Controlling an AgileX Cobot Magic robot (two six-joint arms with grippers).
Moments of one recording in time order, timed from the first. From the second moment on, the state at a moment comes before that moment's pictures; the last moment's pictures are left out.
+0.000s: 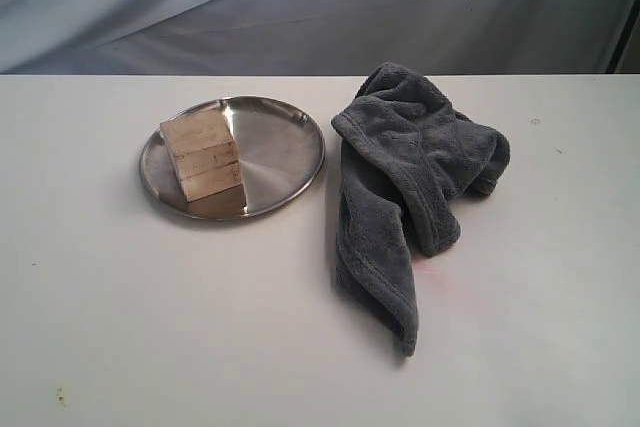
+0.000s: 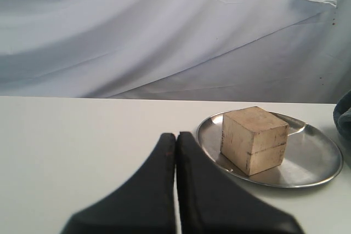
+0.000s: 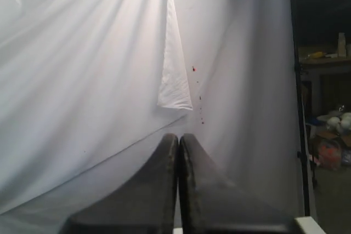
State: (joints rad) left arm -0.03 0.00 0.00 -0.04 0.15 0.01; right arm -0.06 0.35 -0.34 -0.08 -0.15 0.19
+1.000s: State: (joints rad) left arm -0.03 0.00 0.00 -0.04 0.15 0.01; right arm 0.11 0.00 -0.07 0.00 0.18 0.18
